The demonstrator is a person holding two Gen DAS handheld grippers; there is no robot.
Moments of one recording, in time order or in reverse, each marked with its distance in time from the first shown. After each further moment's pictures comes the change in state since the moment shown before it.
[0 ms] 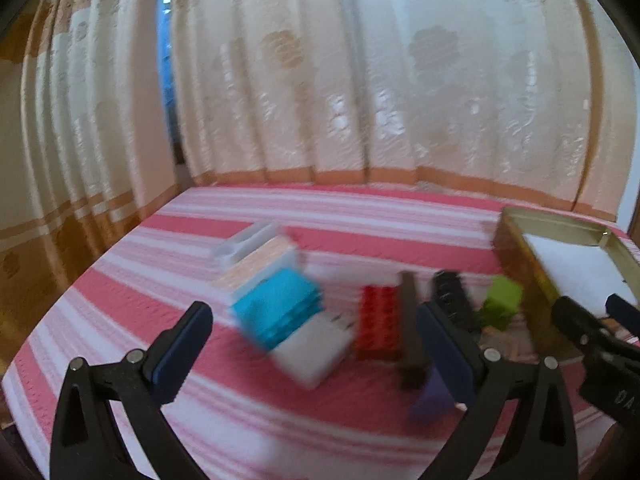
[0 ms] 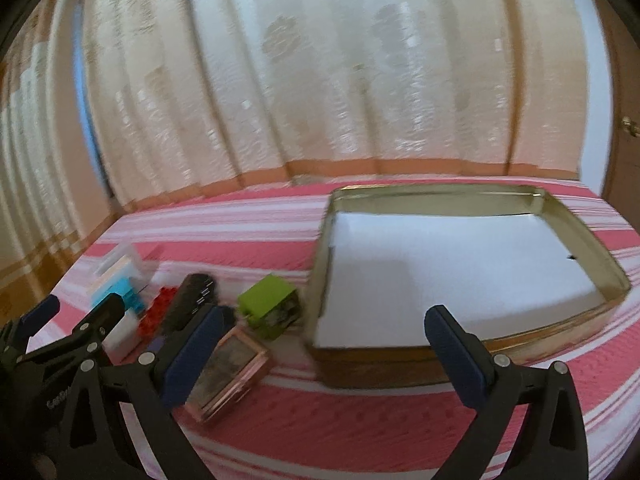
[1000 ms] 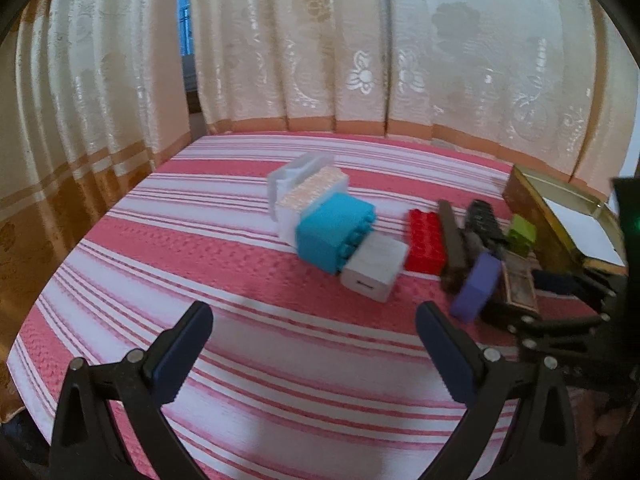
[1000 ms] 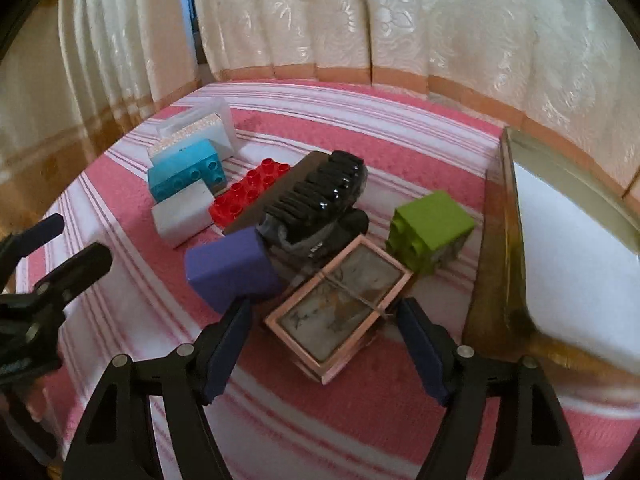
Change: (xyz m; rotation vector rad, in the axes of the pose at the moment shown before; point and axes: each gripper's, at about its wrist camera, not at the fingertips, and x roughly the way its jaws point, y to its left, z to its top) left arm -0.011 0.051 -0.026 -0.002 0.155 -0.061; right arm 0.055 0.071 -0.021 -0.327 0.335 0.235
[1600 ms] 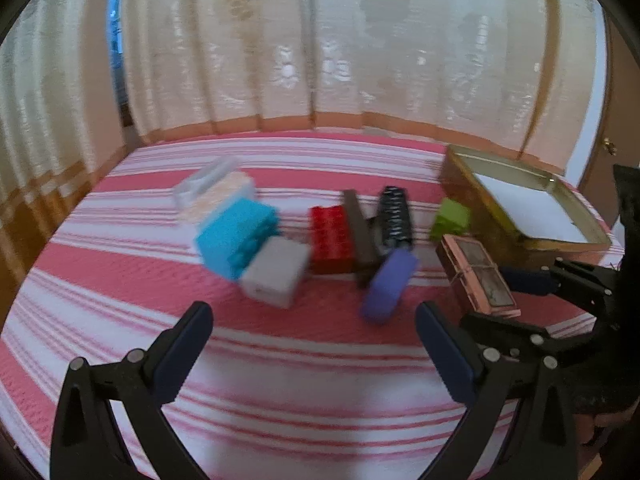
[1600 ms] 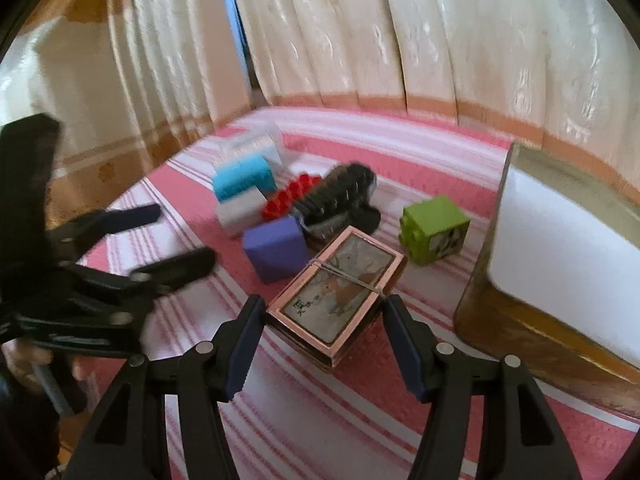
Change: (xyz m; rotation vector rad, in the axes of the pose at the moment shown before) left arm 0.002 -0.049 0.008 0.100 0.024 -0.174; right arm -0.049 -0.022 -0.029 -0.040 -0.137 0.205
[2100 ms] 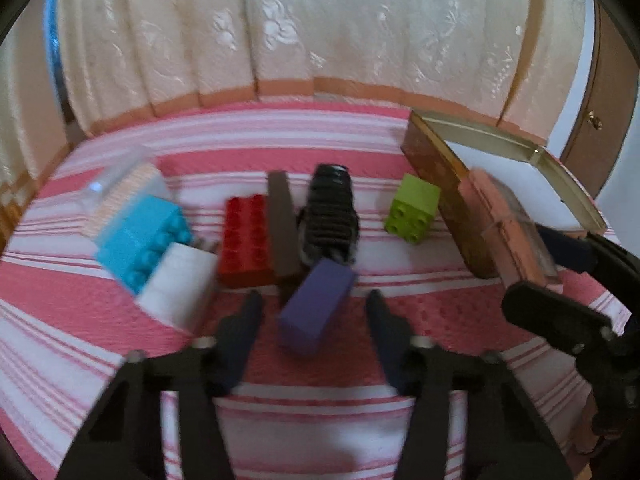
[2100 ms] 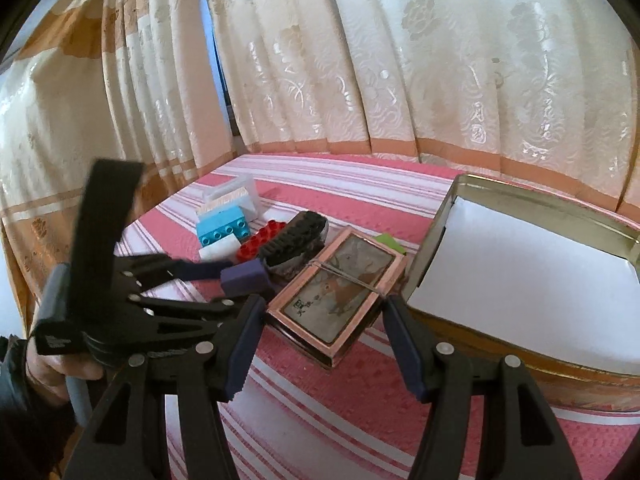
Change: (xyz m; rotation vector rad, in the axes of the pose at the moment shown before) left arm 0.050 -0.038 0.013 0.048 0.129 -0.110; right arm -0.033 -0.023 0.002 0.052 -0.135 -0.058
